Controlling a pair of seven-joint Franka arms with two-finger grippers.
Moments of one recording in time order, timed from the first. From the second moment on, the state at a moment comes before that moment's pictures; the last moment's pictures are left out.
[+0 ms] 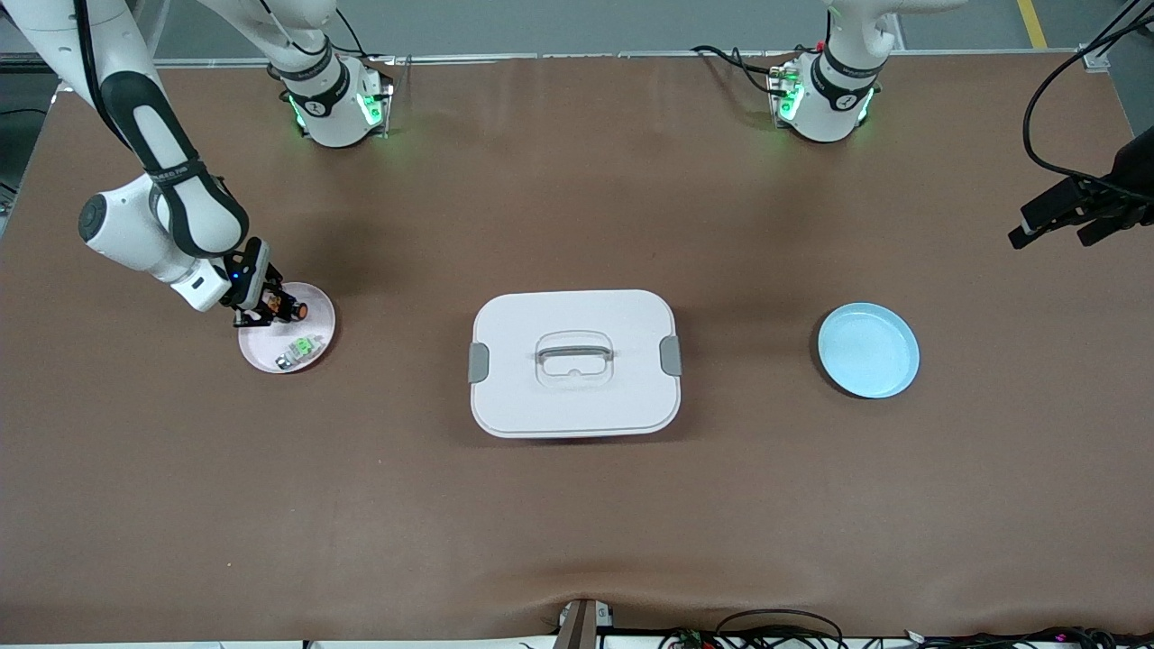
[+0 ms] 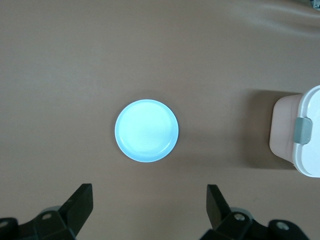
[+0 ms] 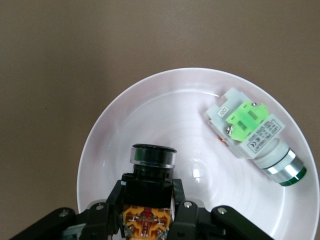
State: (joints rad) left arm -0.04 -0.12 0.12 -1.78 -0.12 1.74 0.00; right arm -0.29 0.27 0.11 -2.49 0.59 2.64 -2.22
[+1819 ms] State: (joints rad) left arm -0.09 0.03 0.10 -1.54 -0.06 1.67 0.00; right arm -0.18 0.22 0.11 -2.43 0.66 2.49 -1.91
